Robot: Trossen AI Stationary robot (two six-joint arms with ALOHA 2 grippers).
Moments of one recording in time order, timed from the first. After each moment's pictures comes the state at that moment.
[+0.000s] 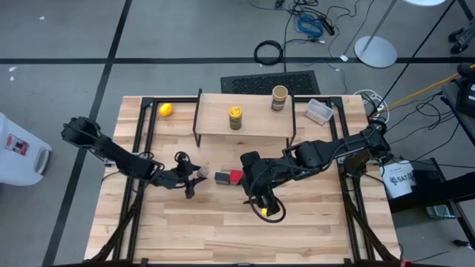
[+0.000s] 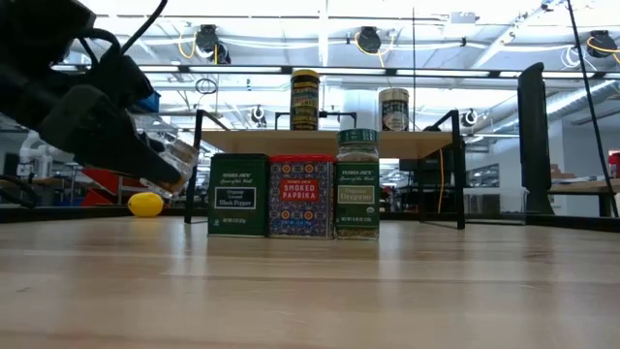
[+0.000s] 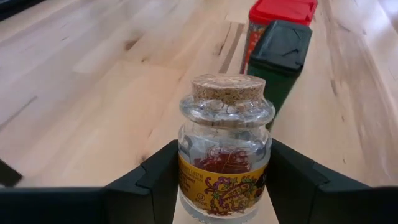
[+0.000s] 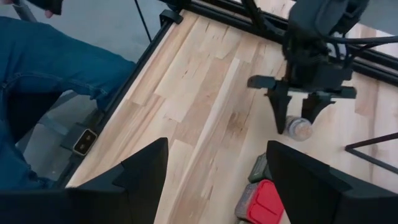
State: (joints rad) left arm -0.40 1.25 0.18 0.50 -0.57 -0.40; right arm 0.32 1.76 1.92 -0.91 0.01 -0.08
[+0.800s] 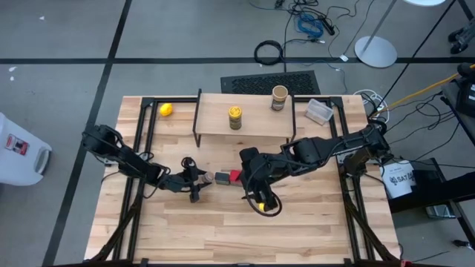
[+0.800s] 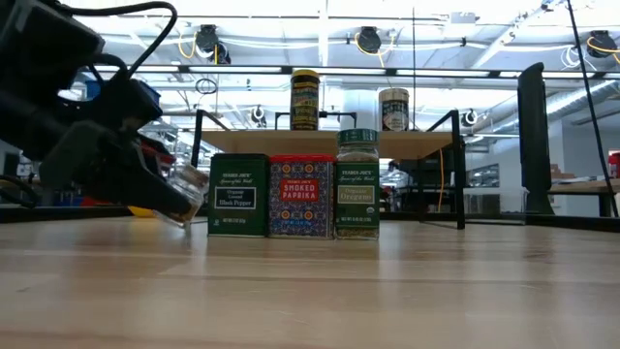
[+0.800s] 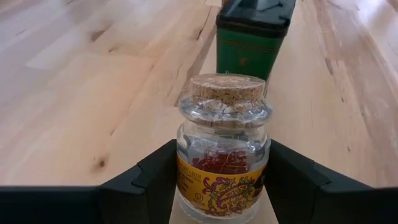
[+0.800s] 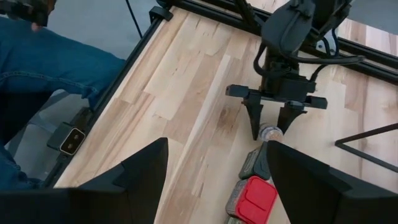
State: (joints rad) left arm -0.40 1.58 0.18 0.85 -0.53 -0.33; right arm 0.29 1.76 1.92 -0.92 0.01 -0.10
